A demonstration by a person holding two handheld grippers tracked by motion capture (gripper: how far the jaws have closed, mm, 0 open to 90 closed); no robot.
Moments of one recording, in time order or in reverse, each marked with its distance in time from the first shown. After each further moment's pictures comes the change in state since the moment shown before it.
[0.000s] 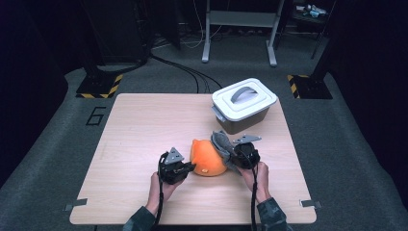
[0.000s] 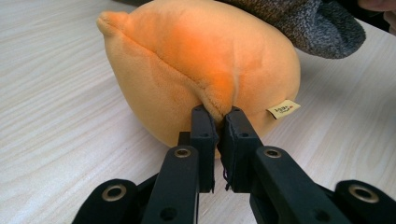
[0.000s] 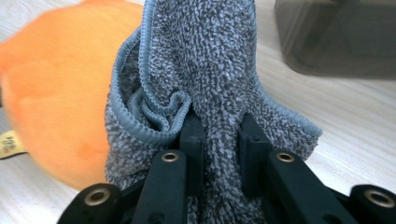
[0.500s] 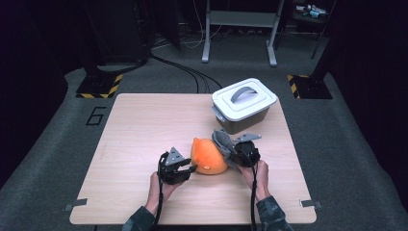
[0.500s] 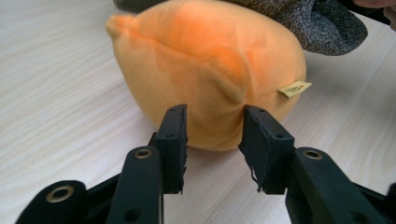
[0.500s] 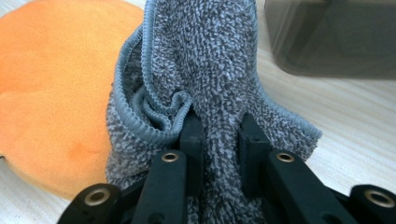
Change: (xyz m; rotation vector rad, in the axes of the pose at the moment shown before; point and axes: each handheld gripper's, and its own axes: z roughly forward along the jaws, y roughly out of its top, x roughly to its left) left arm -0.003 0.003 0.000 -0.023 0.029 0.048; right arm -0.002 0.004 0.003 -0.001 -0.021 0.012
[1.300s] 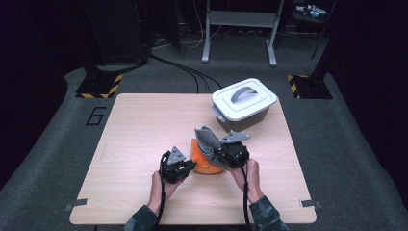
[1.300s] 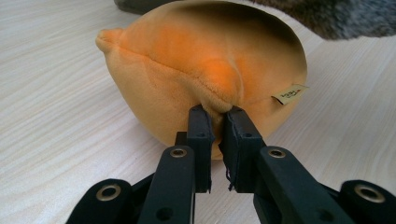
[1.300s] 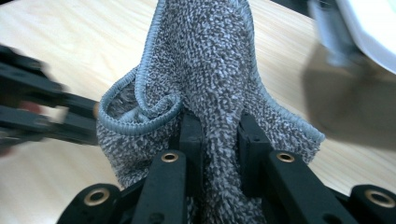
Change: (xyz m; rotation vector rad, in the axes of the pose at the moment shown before) left arm 0.001 0.000 0.004 0.008 0.017 -0.015; right arm 0.051 0.030 -0.031 -0.096 0.056 -0.149
